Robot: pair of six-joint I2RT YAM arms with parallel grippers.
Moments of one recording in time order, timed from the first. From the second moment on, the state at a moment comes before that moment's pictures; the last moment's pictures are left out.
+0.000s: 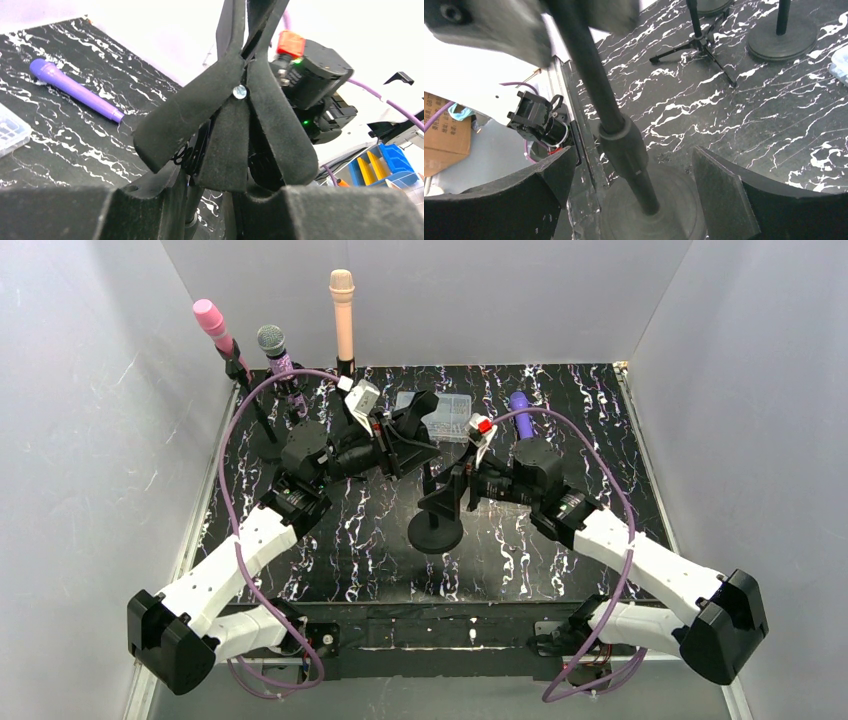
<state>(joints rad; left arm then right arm) -0.60 1.10 0.96 0.26 0.57 -0.54 0.75 1.11 0.84 0.10 -0.54 0.33</state>
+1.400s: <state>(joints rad) -0.60 1.09 1.04 0.00 0.44 -0.47 0.97 1.17 0.93 0.03 -0.03 0.29</state>
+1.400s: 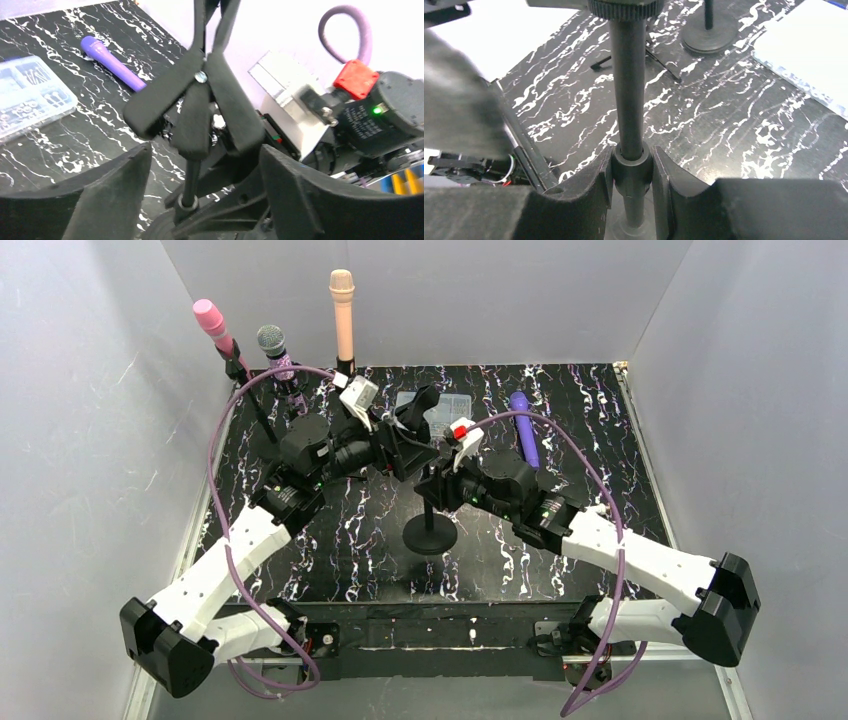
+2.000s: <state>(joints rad) -0.60 0.79 0.72 0.14 0.36 -0.42 0.96 1.18 1.17 -0.21 0.14 0.33</state>
